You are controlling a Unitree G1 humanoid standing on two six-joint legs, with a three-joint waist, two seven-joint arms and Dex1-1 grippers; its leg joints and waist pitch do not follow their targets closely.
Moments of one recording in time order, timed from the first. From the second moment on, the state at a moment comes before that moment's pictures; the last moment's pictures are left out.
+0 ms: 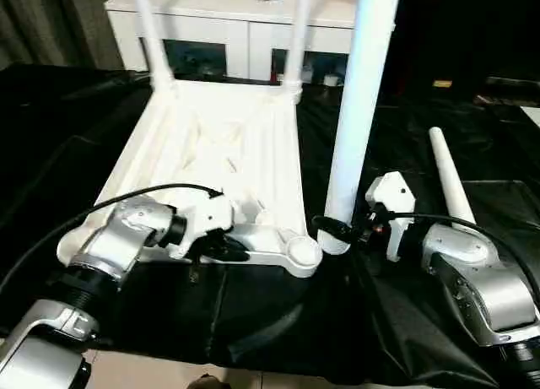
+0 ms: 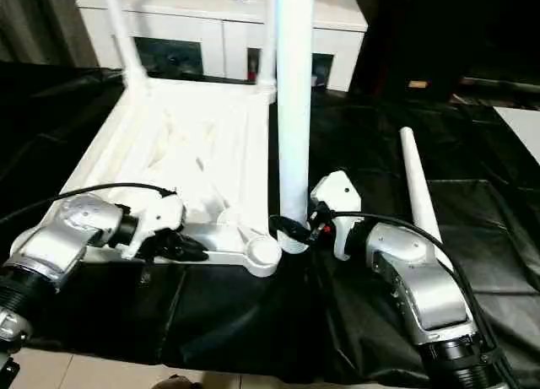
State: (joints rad) left arm -0.57 0.52 -0.37 0.50 -0.02 0.03 -1.31; right arm -0.25 -0.45 0.12 -0.07 0.24 0.38 0.79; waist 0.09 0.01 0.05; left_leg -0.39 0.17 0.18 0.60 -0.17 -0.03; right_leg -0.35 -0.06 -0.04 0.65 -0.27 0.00
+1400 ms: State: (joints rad) left arm -0.51 0.39 -0.37 0.35 0.07 0.27 -1.09; right arm -0.43 -0.39 0.10 0.12 0.36 0.56 0.86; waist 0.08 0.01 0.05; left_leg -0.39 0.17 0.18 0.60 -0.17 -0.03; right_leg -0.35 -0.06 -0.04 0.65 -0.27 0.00
